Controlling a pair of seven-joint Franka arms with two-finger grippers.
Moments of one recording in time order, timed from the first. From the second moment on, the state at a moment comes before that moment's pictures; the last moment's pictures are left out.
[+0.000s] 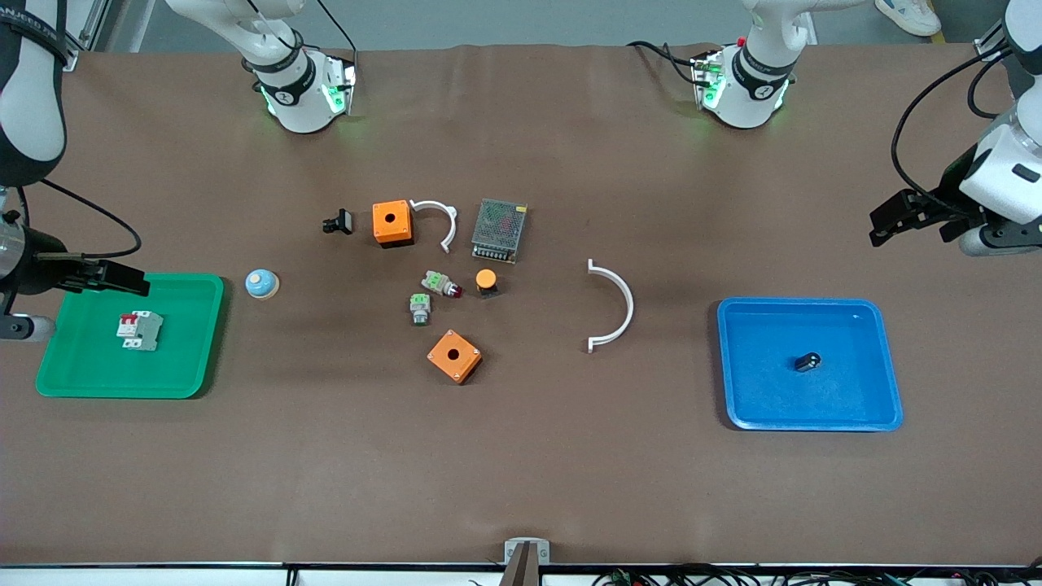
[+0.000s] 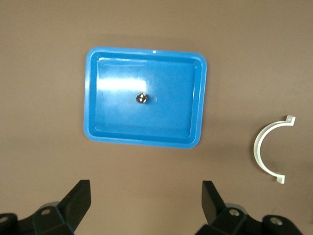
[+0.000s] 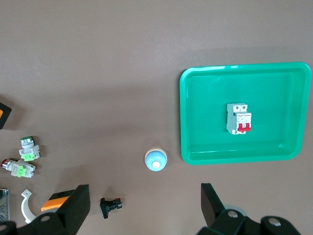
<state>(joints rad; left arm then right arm) 0.06 -0.02 -0.12 -1.70 0.01 1.75 -0.09 0.00 0.26 -0.07 -1.42 0.00 1.57 0.00</state>
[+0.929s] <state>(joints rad) 0.07 0.05 -0.10 -1.56 0.01 1.67 -0.08 0.00 0.05 -0.07 -1.54 0.00 1.49 0.00</state>
